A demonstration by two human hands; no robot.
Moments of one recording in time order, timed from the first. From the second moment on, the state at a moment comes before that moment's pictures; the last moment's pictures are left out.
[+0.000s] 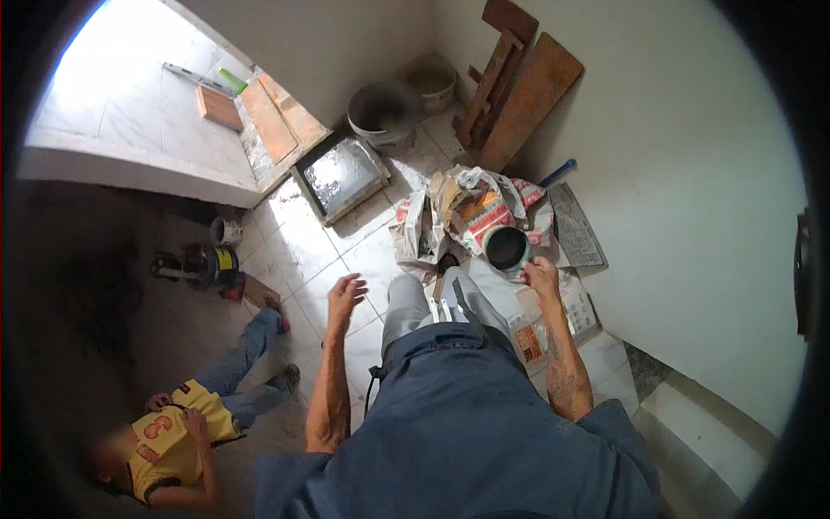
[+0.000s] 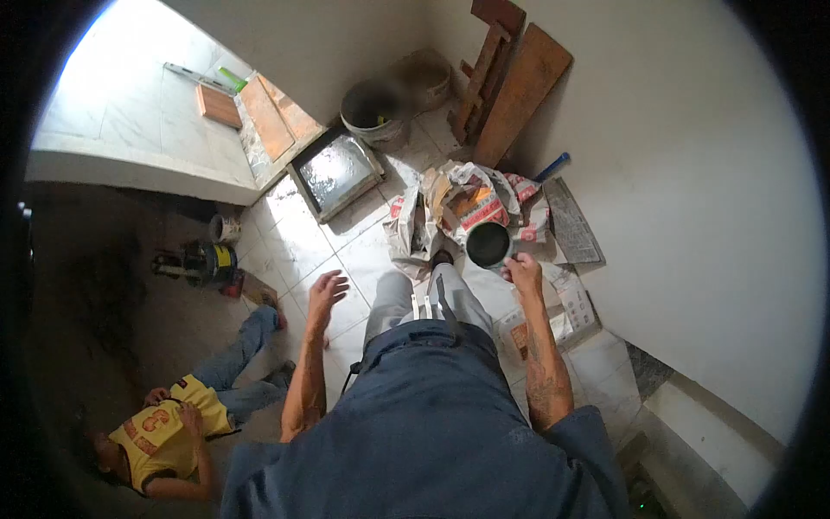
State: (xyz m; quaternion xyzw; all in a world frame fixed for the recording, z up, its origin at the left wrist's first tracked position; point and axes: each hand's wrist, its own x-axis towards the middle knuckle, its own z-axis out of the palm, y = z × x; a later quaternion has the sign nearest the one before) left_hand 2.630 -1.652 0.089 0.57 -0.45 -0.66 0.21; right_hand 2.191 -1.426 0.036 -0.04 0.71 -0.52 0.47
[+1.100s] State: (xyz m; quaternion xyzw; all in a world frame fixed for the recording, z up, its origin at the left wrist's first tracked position) left_hand 2.232 -2.077 -0.171 0.33 -0.57 -0.75 0.02; right_hand 1.947 -2.227 -0.176 -0.34 0.84 -0.24 0.35
